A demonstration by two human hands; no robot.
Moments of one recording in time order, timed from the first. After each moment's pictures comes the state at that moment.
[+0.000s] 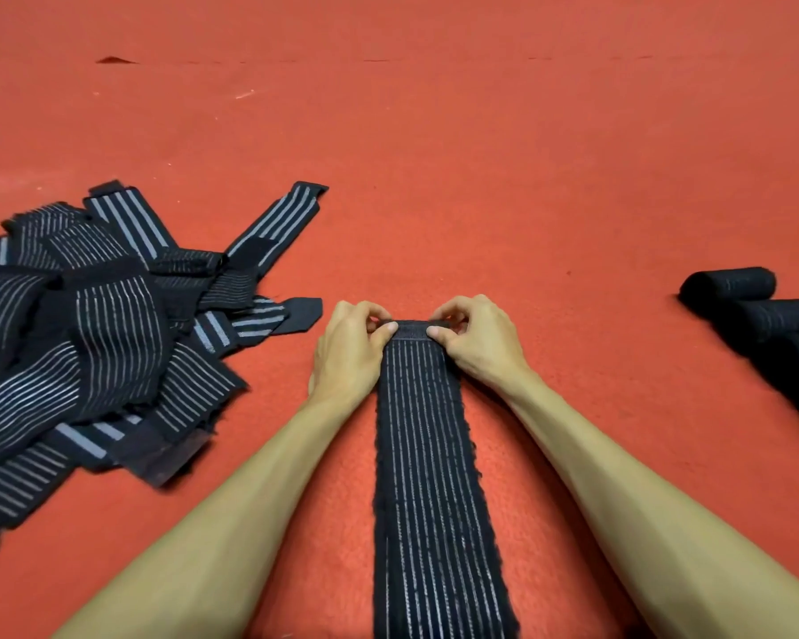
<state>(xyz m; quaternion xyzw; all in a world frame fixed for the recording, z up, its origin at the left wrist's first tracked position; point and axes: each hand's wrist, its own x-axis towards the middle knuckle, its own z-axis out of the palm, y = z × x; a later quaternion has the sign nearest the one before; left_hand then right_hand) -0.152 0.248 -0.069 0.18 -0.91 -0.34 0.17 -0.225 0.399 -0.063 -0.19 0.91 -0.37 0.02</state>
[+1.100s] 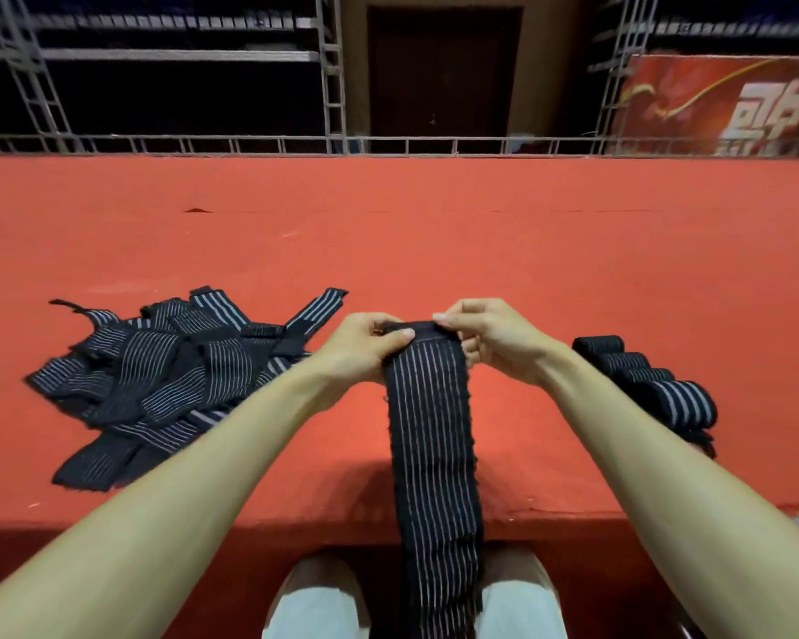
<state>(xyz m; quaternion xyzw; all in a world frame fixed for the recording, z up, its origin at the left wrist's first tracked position) 0.018 0.323 0.120 0.03 -0.78 -0.62 0.06 -0.082 0.491 0.123 -0.28 0.68 -0.63 0.24</state>
